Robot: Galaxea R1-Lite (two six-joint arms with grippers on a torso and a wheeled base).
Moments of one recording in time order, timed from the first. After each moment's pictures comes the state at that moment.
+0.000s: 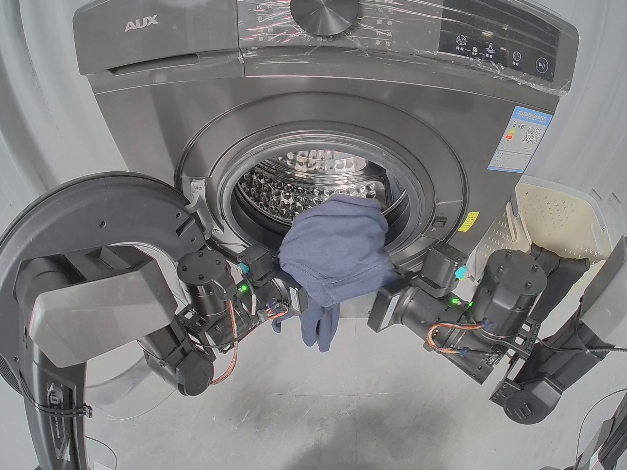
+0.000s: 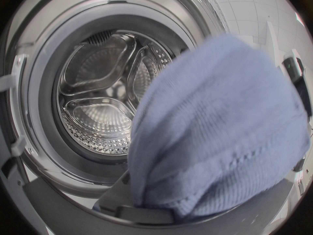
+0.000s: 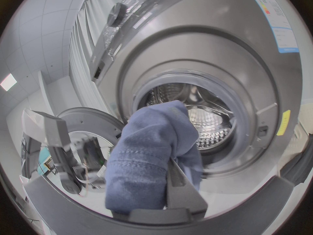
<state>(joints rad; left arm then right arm) -0.51 2.29 -0.83 -1.55 -0.18 -0.02 0.78 1.93 -0.60 -1.41 -0.15 0.19</state>
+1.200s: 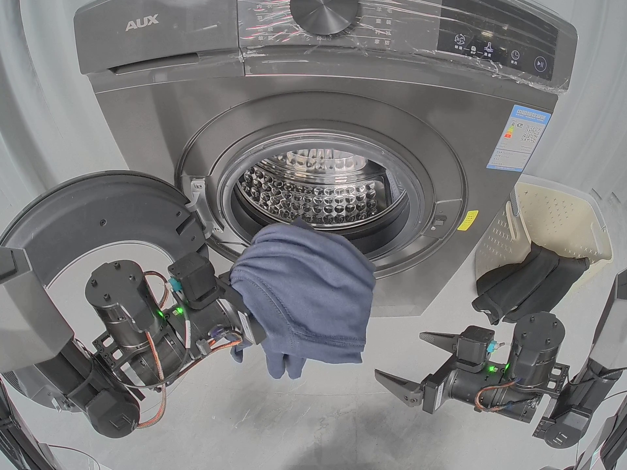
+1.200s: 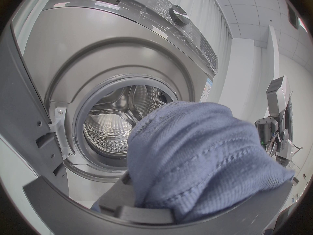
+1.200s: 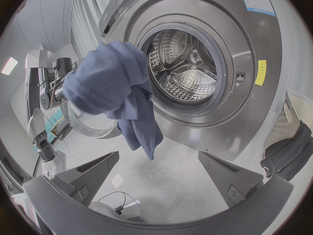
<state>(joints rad) -0.58 1.88 -0.41 -1.55 -0.12 -0.04 0.71 1.91 -0.17 -1.48 0.02 0.09</state>
